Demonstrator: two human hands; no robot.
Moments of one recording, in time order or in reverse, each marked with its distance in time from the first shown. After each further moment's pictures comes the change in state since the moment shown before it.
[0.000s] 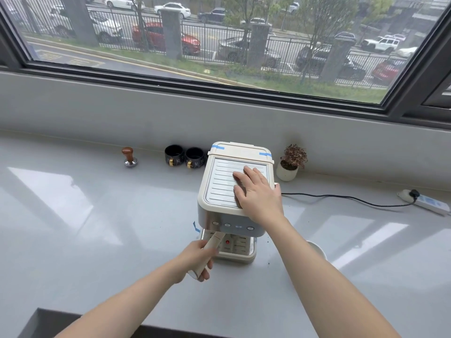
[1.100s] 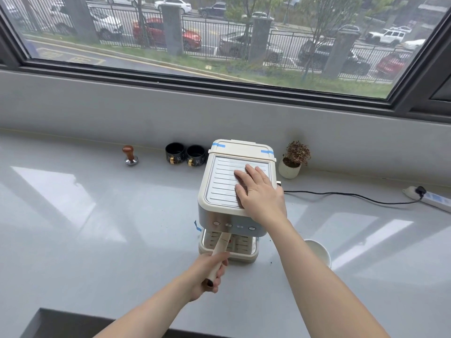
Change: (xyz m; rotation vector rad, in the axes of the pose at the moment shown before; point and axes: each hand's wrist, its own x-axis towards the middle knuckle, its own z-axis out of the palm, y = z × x) left_hand 0.007 -0.020 0.035 -0.435 -0.085 -0.102; right_hand -0.002 0.000 0.001 -0.001 -0.016 0.034
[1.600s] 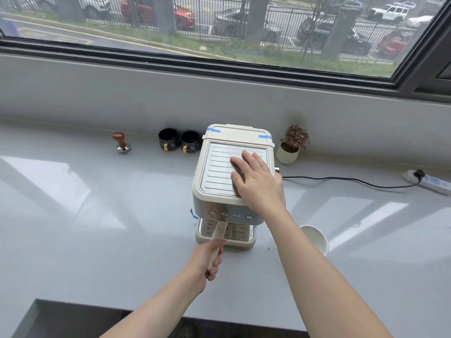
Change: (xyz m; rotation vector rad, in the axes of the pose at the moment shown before) left_hand 0.007 -0.005 0.014 -0.135 0.164 -0.030; right_hand 0.000 0.000 0.000 0.004 0.023 0.002
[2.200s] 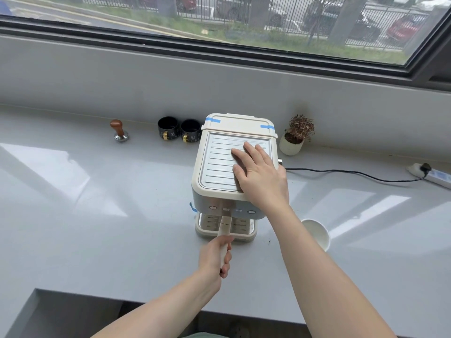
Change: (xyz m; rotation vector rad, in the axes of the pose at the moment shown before) left_hand -0.006 -0.009 0.029 -0.155 0.127 -0.072; right_hand 0.001 0.003 0.005 0.009 -0.001 0.003
